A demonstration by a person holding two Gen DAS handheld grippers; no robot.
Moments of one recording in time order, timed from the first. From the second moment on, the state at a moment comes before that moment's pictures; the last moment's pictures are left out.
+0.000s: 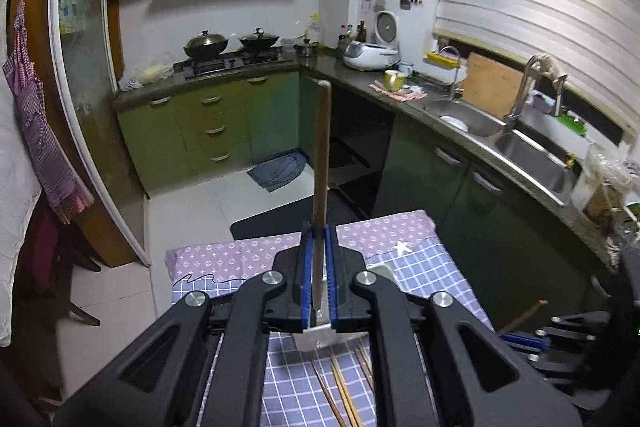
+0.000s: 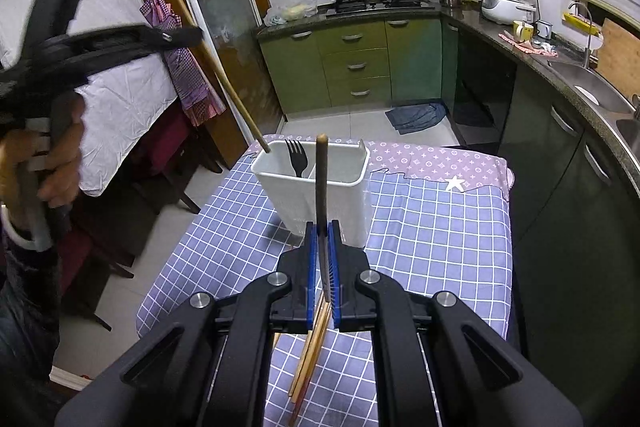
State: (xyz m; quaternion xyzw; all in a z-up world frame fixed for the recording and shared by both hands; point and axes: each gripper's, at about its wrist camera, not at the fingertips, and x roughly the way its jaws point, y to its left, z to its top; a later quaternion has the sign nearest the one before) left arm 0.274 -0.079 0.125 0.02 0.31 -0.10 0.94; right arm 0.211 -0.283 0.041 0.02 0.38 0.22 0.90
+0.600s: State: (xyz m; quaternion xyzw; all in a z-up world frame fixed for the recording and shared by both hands) left arm 0.279 -0.069 0.024 0.04 0.37 -0.07 0.93; right arm 0.236 -0.282 0.114 0.05 0.30 0.21 0.93
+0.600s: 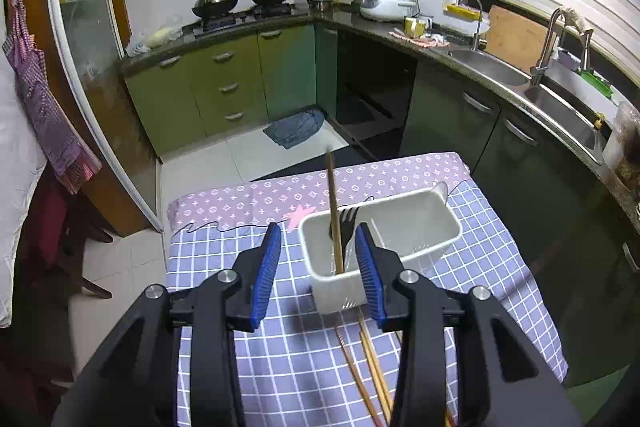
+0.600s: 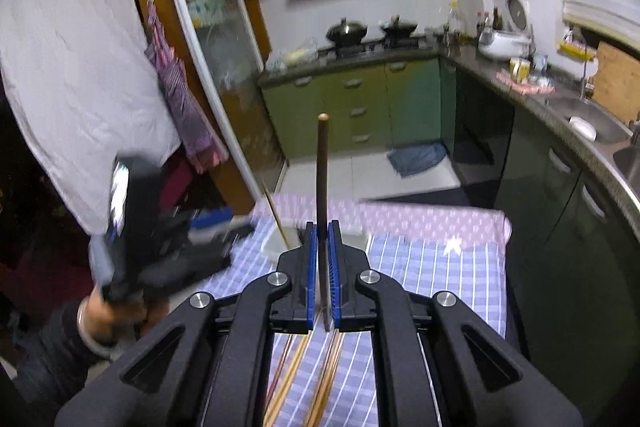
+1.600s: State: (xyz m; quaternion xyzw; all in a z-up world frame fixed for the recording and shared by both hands) left arm 0.217 -0.046 -0.016 0.03 0.44 -0.08 0.89; right arm 0.308 -0.256 0.049 0.06 0.34 0.19 0.92
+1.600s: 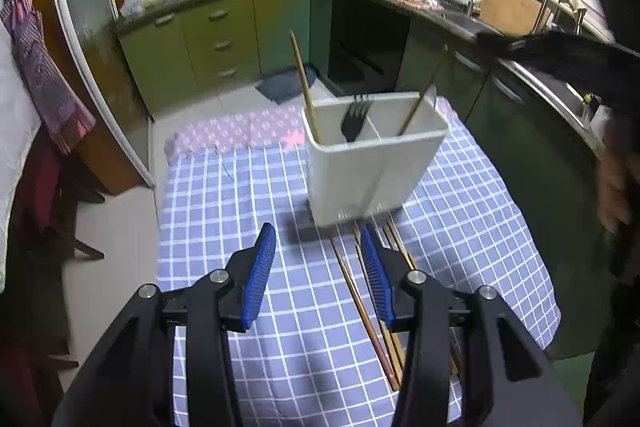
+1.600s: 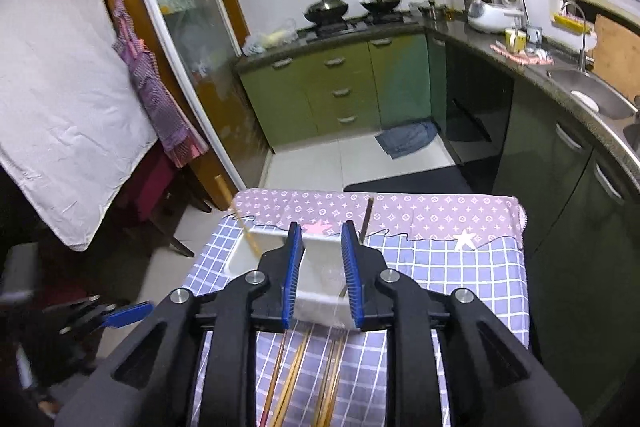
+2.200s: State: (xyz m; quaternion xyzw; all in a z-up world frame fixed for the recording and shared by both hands) left arm 0.263 -0.080 -0.164 -0.02 0.64 -0.04 0.77; right arm 0.251 -0.313 -0.117 0.01 0.53 0.14 0.84
